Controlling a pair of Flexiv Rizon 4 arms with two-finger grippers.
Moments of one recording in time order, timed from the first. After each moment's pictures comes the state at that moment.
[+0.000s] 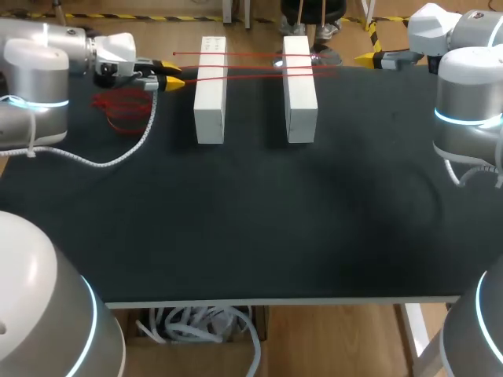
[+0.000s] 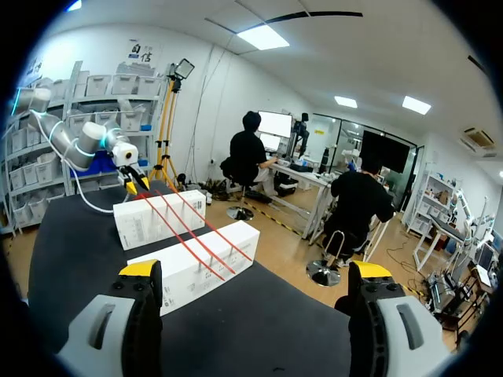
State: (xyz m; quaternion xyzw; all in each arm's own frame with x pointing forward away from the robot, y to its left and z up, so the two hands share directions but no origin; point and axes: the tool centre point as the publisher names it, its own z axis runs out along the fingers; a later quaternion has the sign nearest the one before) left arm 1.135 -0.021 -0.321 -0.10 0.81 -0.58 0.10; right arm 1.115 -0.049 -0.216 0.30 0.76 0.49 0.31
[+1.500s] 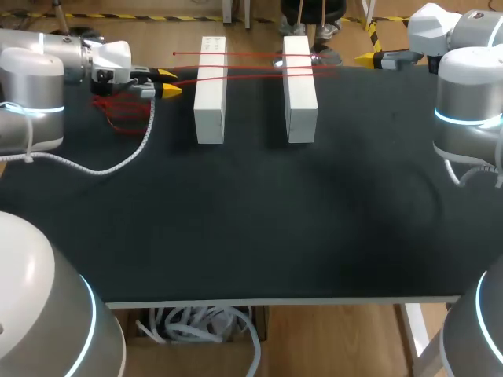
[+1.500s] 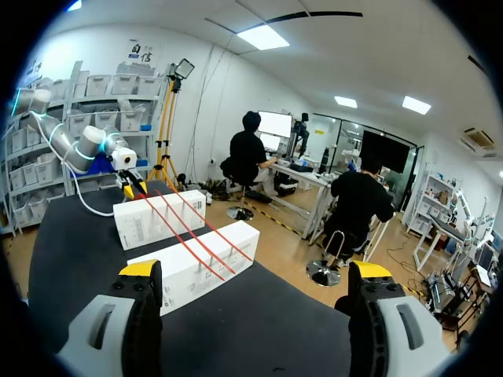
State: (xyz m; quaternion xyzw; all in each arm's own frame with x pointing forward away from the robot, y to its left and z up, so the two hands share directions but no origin) left arm 1.127 -0.015 -0.334 -0.12 0.80 -0.59 0.07; right arm 1.115 -0.049 -0.216 0.30 0.76 0.49 0.31
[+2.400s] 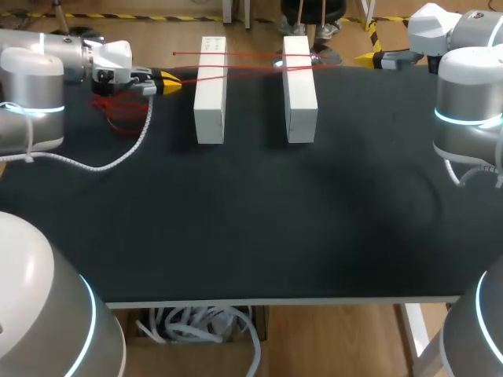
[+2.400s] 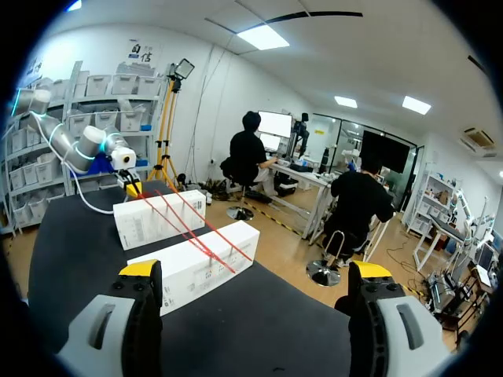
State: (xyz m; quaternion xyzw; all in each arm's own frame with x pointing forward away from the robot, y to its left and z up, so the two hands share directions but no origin) left arm 1.120 -0.020 -0.329 -0.10 0.79 -0.60 0.07; right arm 1.115 -0.049 -0.216 0.30 0.76 0.49 0.31
